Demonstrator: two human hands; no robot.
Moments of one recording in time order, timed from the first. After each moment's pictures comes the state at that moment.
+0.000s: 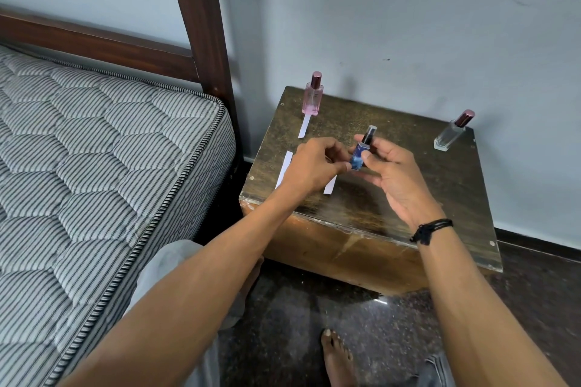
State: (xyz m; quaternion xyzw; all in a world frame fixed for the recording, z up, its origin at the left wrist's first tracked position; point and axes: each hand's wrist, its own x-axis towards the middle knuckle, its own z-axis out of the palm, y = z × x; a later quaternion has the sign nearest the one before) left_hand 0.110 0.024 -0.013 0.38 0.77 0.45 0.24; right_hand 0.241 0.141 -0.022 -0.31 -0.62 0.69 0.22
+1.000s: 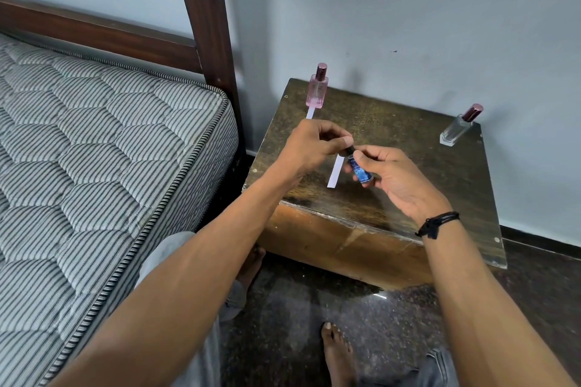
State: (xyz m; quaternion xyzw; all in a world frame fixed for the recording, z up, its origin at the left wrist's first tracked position) left_hand 0.094 0.018 -0.001 0.34 0.70 0.55 0.32; right_hand 0.243 0.138 -0.017 -0.29 -0.68 0.67 0.08
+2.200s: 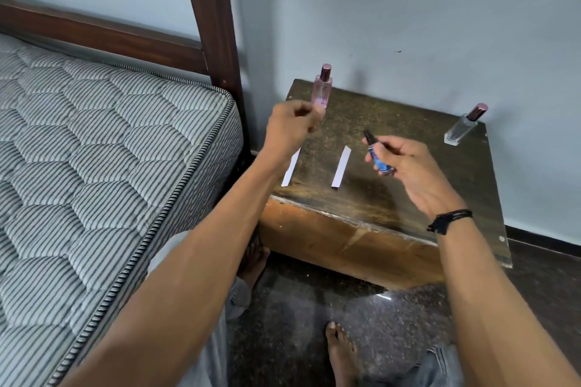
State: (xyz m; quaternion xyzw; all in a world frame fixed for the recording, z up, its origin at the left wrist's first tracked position) left_hand 0.061 0.013 0.002 0.21 0.71 0.62 0.25; right_hand 0.252 0.148 -0.007 -0.31 -0.70 0.62 0.16
